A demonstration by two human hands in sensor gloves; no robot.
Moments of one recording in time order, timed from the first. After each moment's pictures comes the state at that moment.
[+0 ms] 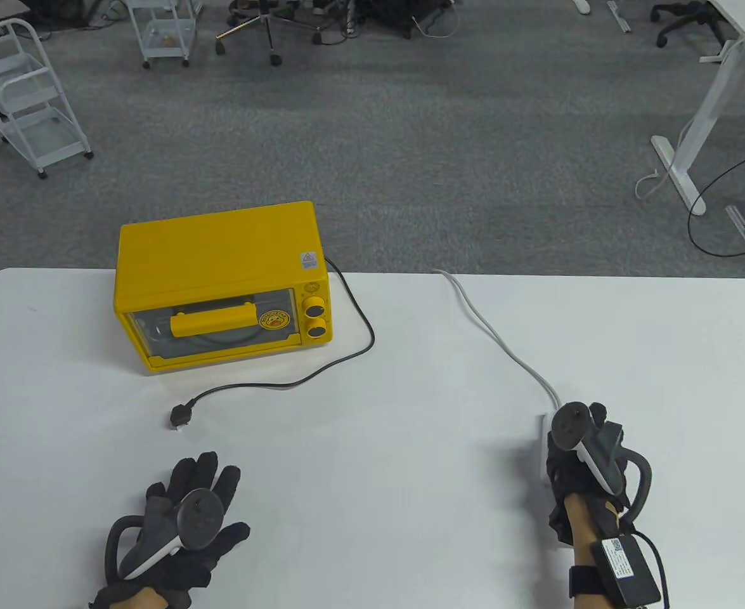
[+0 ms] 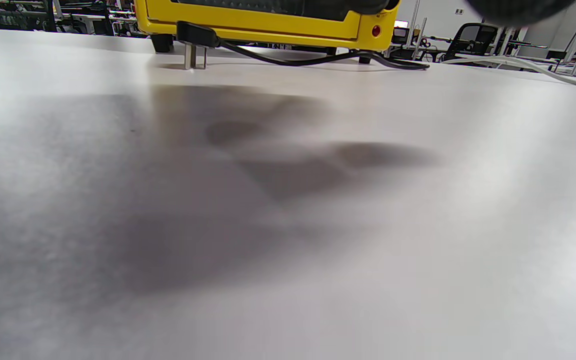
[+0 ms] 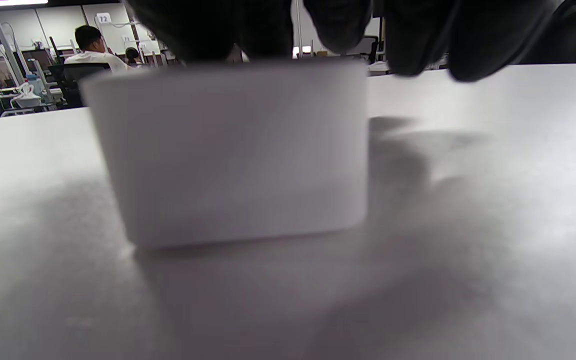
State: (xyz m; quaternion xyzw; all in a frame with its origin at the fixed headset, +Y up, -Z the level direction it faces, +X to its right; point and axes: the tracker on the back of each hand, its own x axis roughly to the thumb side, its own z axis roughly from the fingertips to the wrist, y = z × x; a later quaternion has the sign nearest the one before) left_hand -0.275 -0.760 -0.250 -0.14 -0.05 0.02 0.99; right_hand 0.280 -0.754 -0.352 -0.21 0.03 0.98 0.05
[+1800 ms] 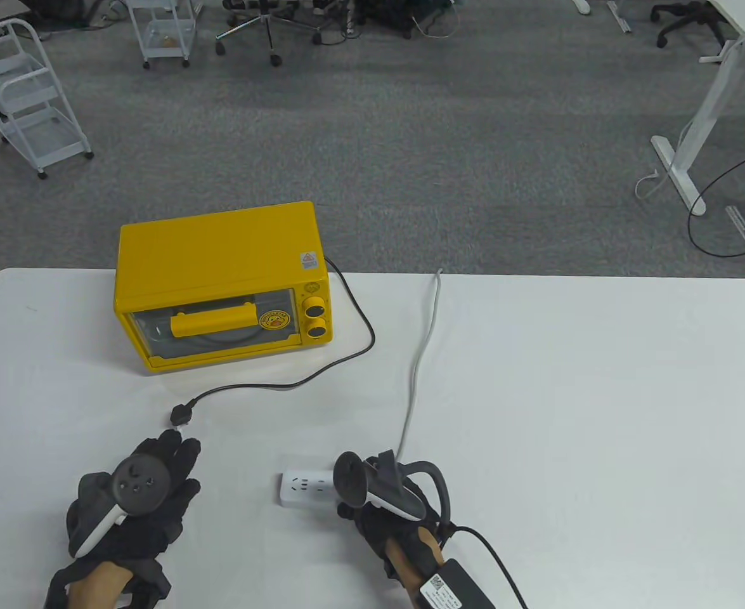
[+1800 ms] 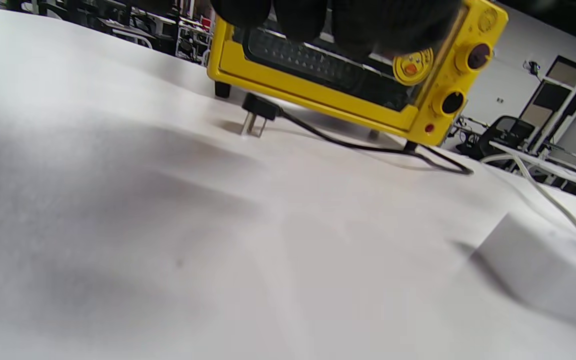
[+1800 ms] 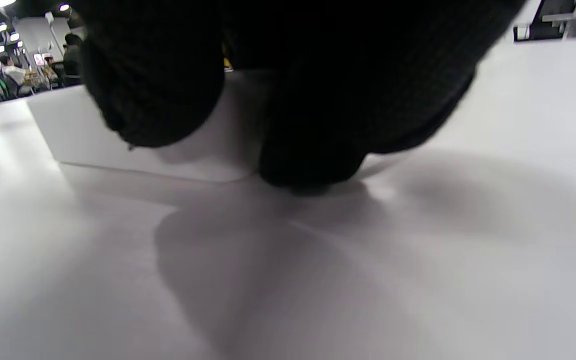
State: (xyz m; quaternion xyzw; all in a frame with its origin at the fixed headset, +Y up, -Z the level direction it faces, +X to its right) left_hand -0.332 -0.720 -0.279 -0.09 0.02 0.15 0.99; right_hand -0.017 -0.752 -0.304 0.13 0.10 0.98 0.07
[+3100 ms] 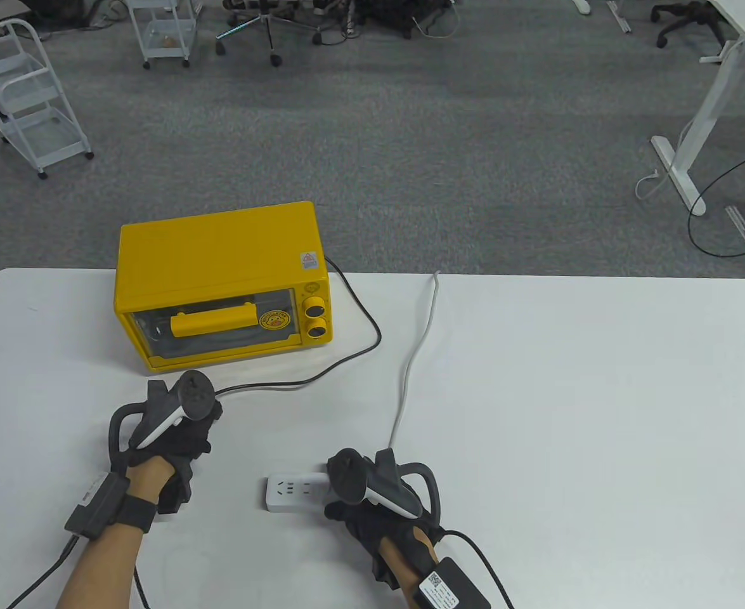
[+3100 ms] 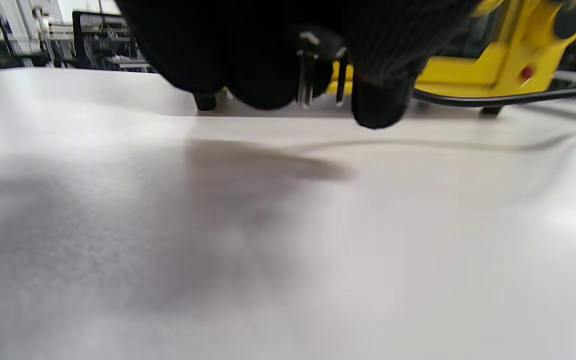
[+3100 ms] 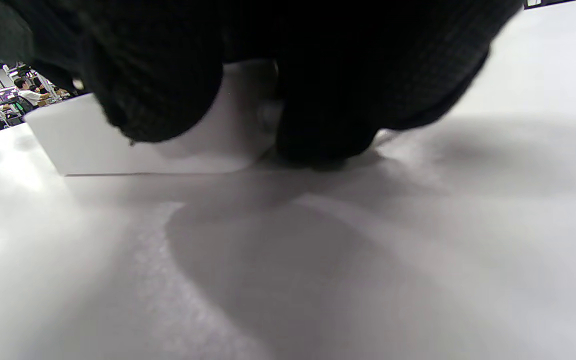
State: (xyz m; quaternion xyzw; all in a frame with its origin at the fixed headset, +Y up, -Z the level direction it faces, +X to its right) left_hand -0.306 -0.727 -0.387 -0.11 0.05 0.05 0.99; right_hand -0.011 -0.757 -0.307 0.14 0.11 0.98 0.09
